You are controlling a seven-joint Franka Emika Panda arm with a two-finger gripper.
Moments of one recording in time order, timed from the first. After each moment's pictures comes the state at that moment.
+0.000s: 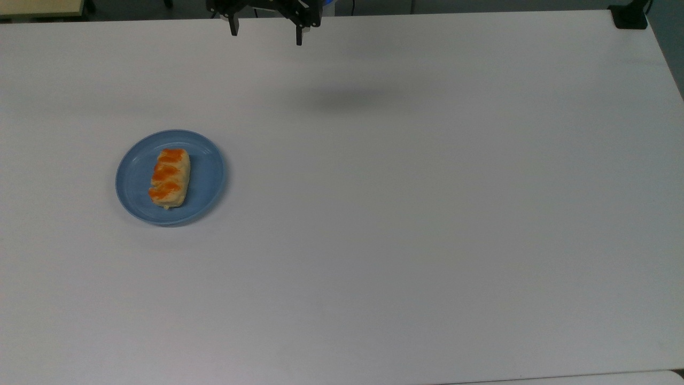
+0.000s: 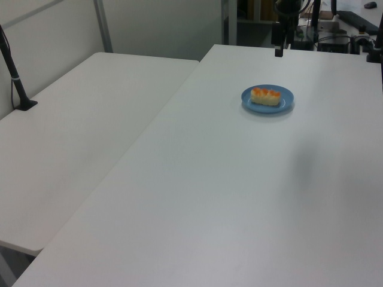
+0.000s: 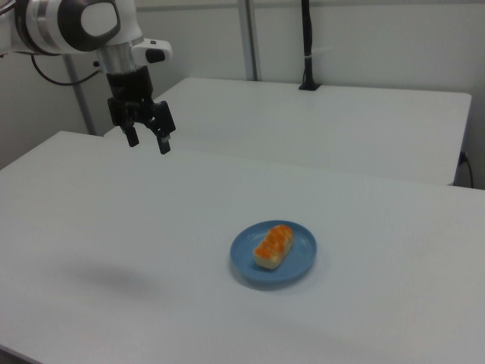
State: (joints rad) arm 0.16 0.03 -0.12 -1.61 -0.06 1.62 0.13
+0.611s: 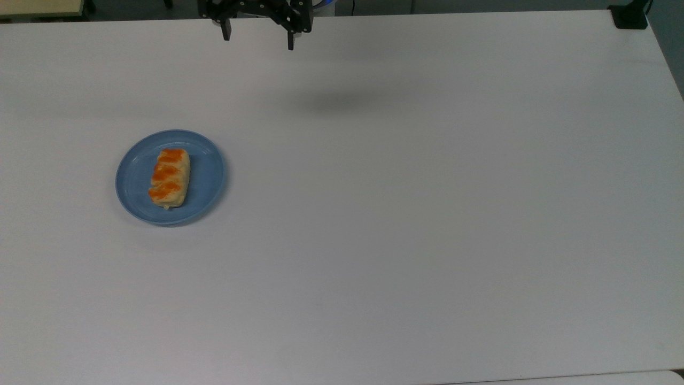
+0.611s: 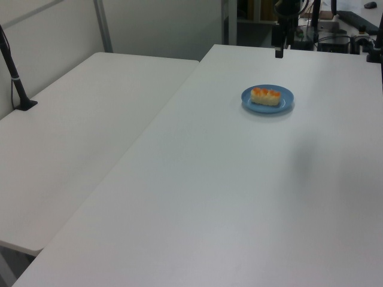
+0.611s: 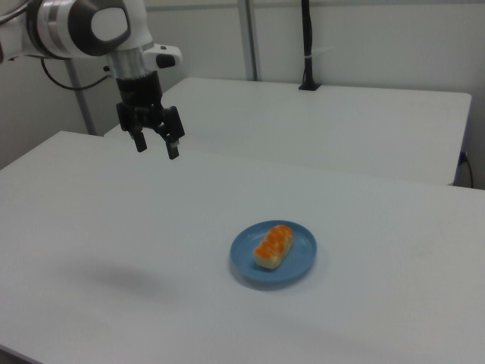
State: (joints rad) arm 0.13 0.05 -0.12 -1.61 -0.06 1.62 0.10
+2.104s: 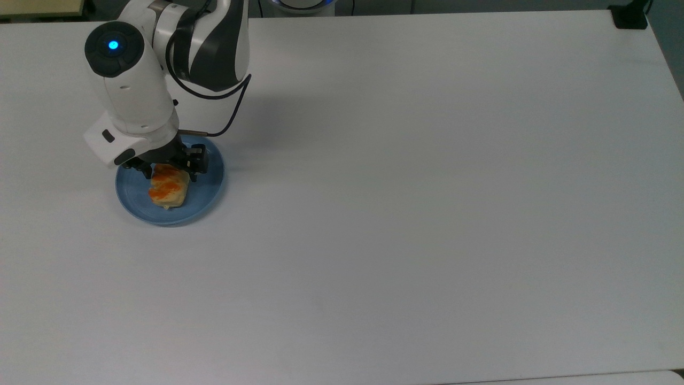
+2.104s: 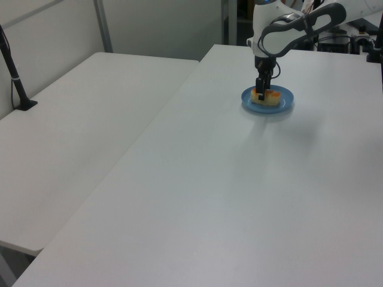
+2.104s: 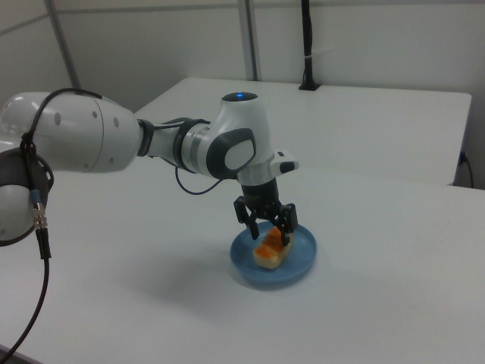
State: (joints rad) arm -0.15 0.51 -0.12 -1.61 -0.06 2.14 -0.23
